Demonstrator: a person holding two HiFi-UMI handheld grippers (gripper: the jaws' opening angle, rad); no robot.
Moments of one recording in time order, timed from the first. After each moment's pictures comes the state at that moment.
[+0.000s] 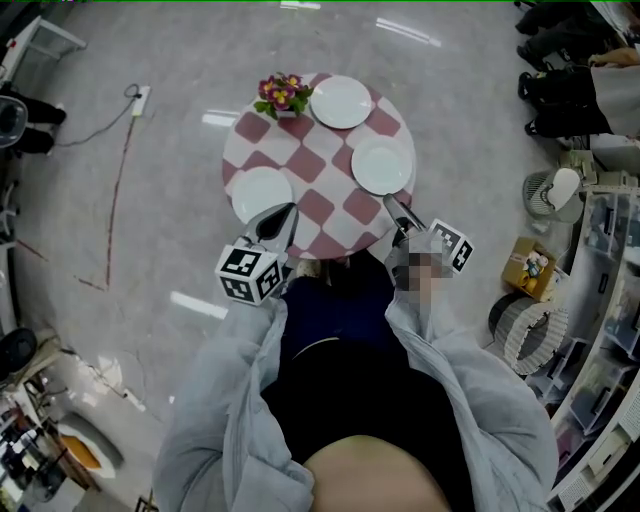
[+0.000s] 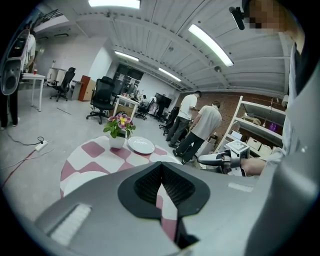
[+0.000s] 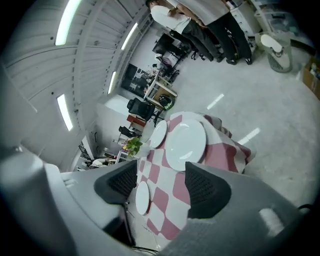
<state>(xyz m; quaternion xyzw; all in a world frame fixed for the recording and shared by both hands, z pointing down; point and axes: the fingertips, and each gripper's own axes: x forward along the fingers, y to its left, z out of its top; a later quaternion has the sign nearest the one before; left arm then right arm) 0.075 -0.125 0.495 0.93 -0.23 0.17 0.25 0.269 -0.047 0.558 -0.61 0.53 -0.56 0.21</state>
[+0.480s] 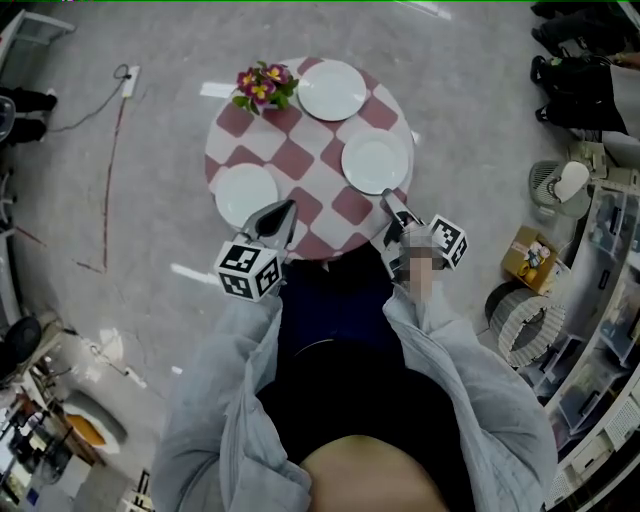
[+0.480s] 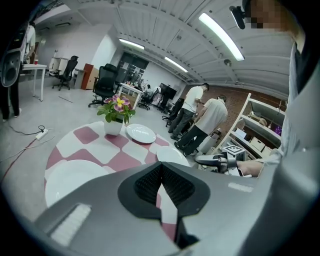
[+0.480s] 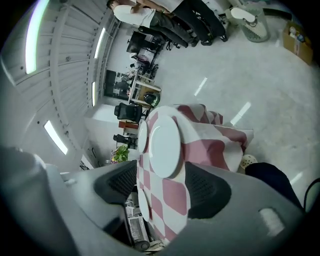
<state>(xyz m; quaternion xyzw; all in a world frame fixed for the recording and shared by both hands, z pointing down) 0.109 -0.128 0.533 0.90 -0.23 0.22 0.29 0.295 -0.048 0.615 -0.56 0.45 -0.64 0.27</state>
